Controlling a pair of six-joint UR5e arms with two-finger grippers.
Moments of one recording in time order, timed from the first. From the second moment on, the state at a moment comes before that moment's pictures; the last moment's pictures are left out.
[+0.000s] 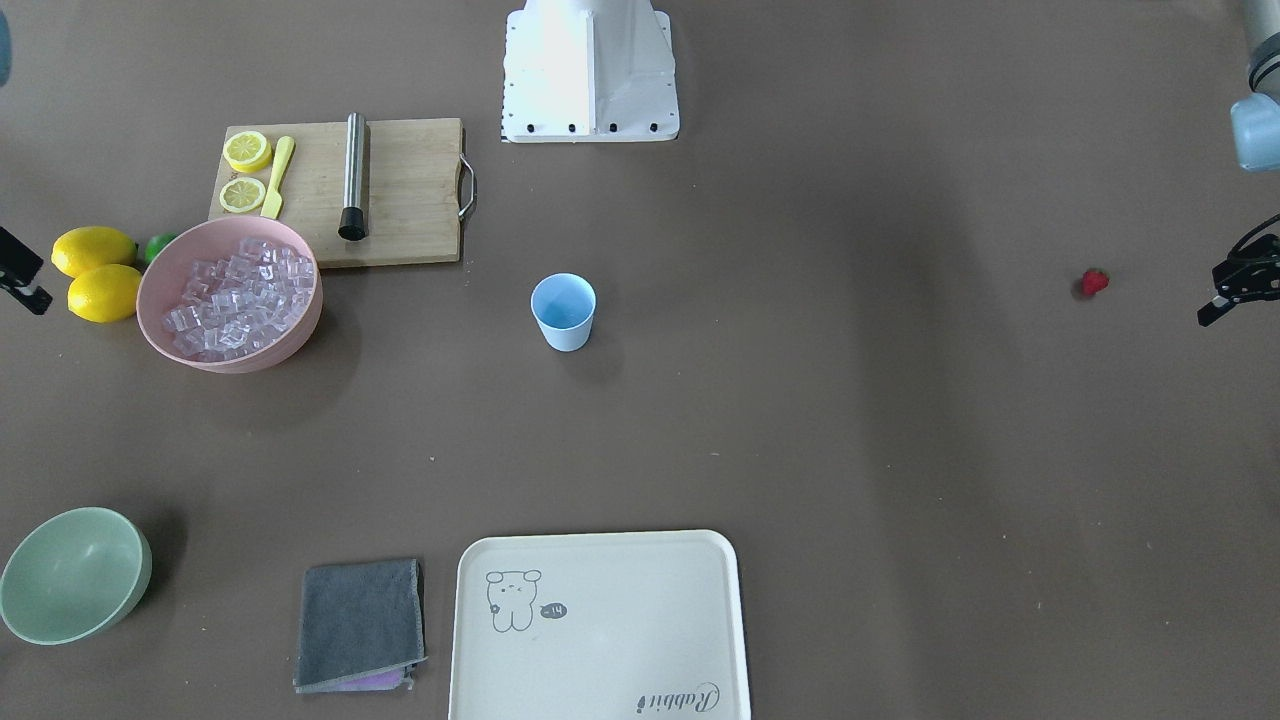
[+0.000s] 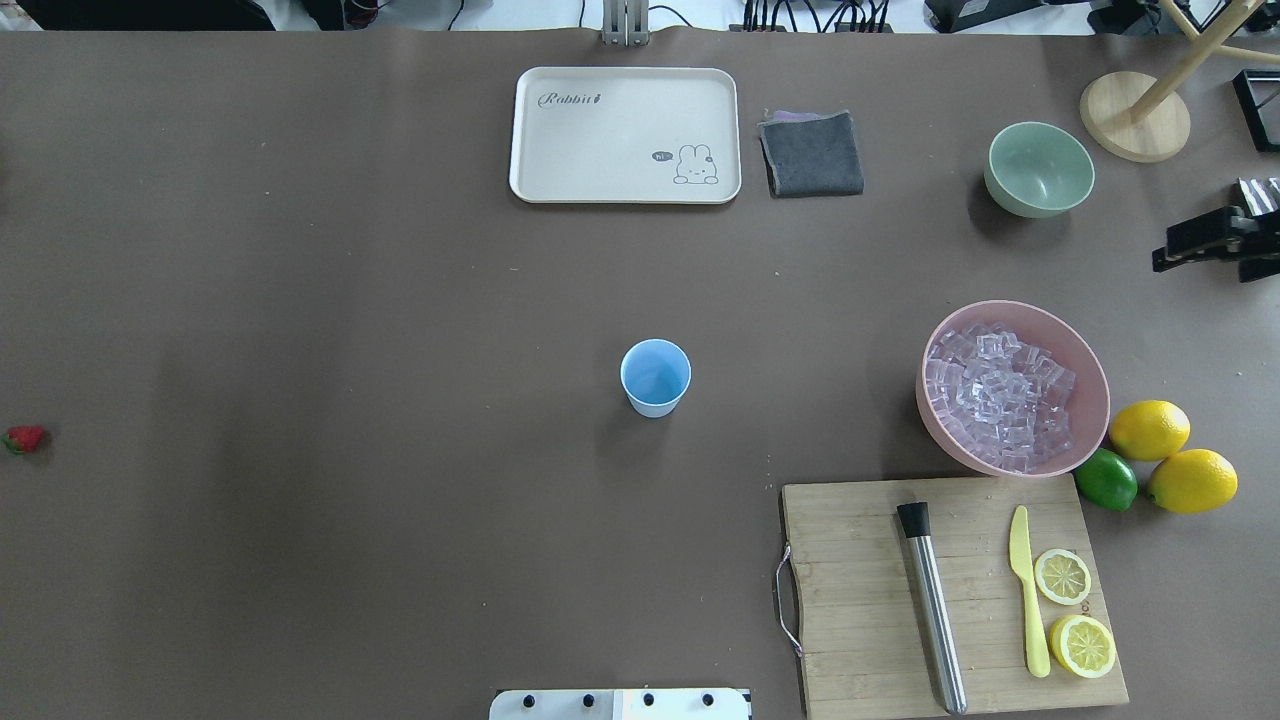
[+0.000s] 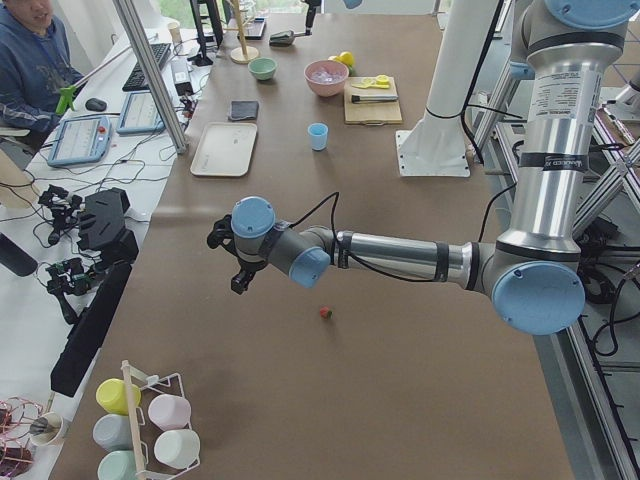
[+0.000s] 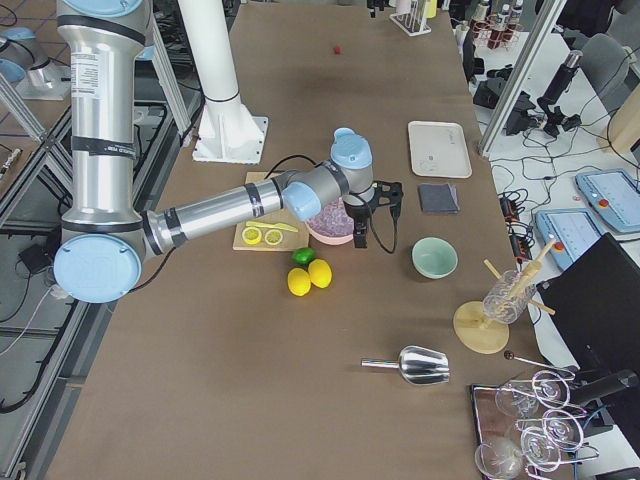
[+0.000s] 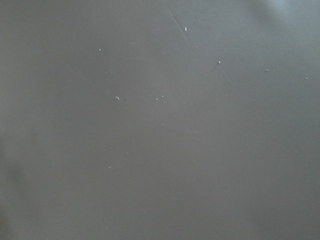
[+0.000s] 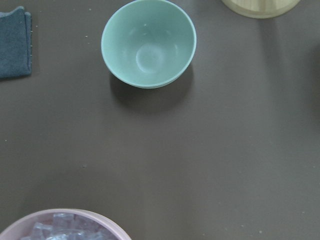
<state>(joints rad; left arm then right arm) -1.38 -1.64 -1.57 -2.05 -2.43 -0.06 1.13 -1.59 1.94 -1.28 2.18 0.83</state>
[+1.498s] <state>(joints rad) -1.38 -1.64 -1.58 -2.05 -2.43 -0.06 0.74 -1.58 1.98 -1.21 1.92 1.14</state>
